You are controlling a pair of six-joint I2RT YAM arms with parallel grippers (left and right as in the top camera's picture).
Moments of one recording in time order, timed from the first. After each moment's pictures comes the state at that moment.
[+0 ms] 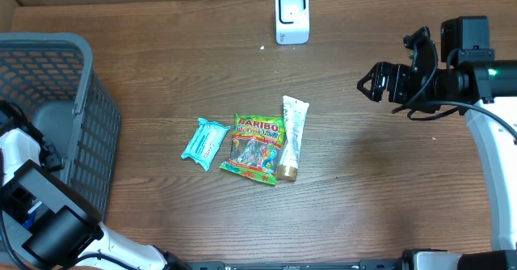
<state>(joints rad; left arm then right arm) 0.81 1.91 1.31 -0.60 -0.44 0.33 0.00 1.50 1.50 -1.14 -0.46 0.17</state>
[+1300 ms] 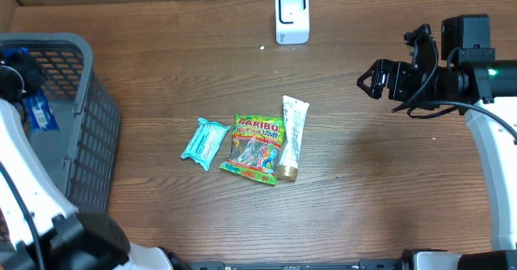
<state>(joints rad) 0.63 1.69 1.83 -1.00 0.08 -0.10 0.00 1.50 1.50 -1.11 -0.46 0.17</state>
